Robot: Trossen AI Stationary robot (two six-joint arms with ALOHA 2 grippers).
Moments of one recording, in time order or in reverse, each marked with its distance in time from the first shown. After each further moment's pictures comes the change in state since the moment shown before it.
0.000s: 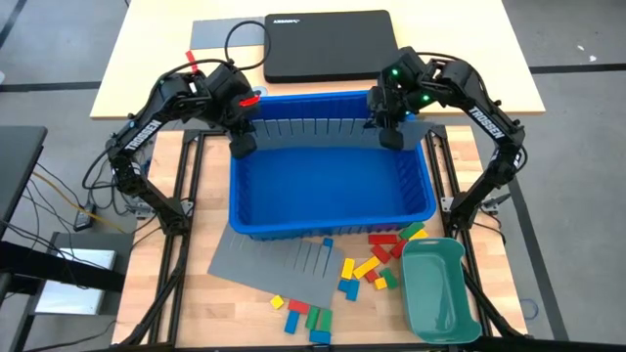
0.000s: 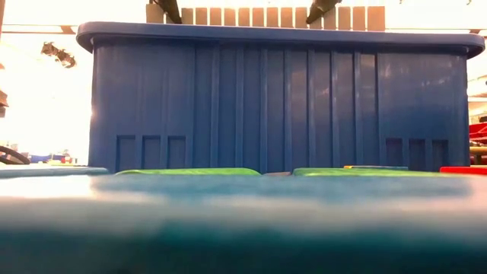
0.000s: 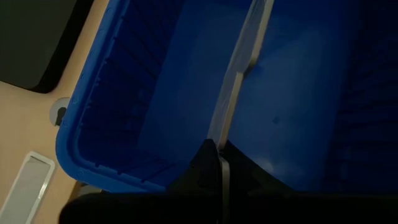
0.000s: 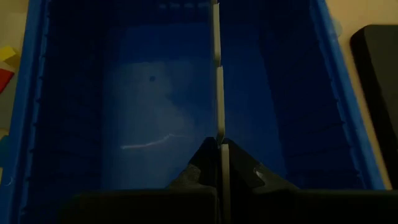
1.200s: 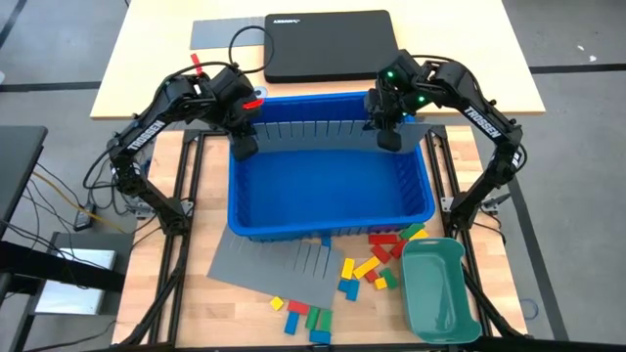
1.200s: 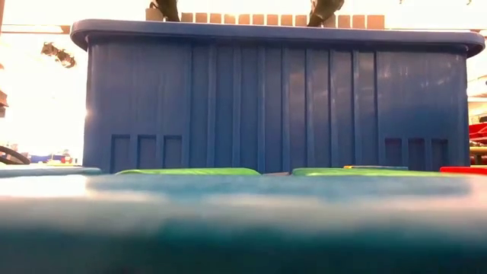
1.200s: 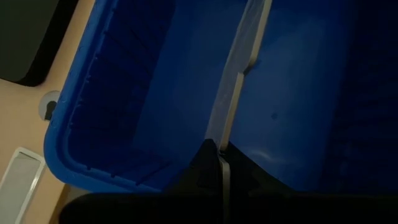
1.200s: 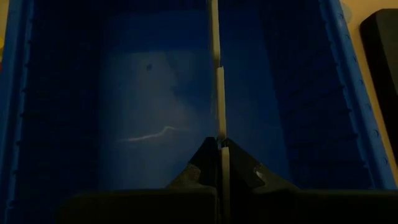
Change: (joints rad) left arm 0.000 -0.002 -0.047 0.007 0.015 -0.008; right arm -0.013 0.002 -0.048 0.015 0.002 -0.006
